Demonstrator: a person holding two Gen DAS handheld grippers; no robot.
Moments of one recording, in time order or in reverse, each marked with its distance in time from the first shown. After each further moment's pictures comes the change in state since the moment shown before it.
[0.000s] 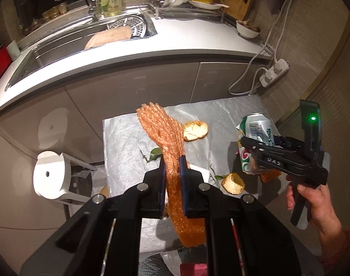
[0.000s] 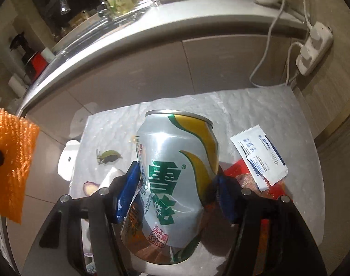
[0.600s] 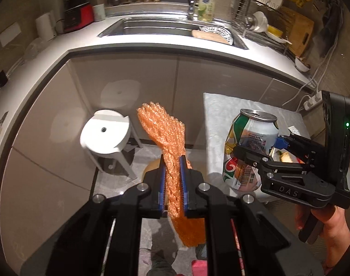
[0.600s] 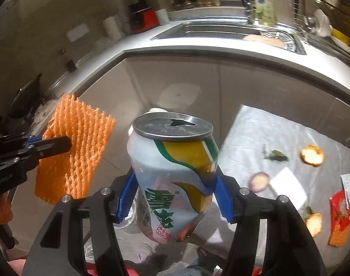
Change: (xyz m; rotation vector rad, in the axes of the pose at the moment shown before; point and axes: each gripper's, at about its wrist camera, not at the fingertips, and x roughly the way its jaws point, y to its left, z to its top) left arm -0.138 0.201 -0.188 -0.290 -0.084 0.201; right arm -0.021 0.343 -0.090 -0.445 0.026 0.318
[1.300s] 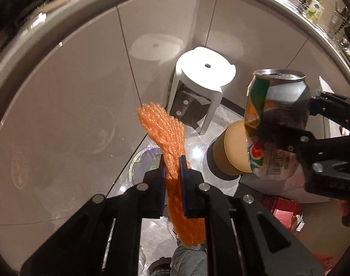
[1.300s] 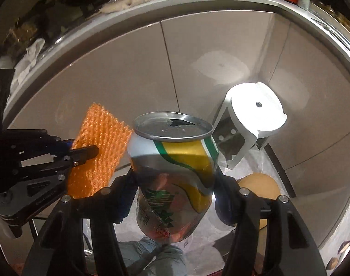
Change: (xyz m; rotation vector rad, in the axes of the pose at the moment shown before) left arm 0.068 0.280 -0.206 -0.383 0.182 0.221; right arm 0.205 0.283 -0.058 -0.534 0.315 0.160
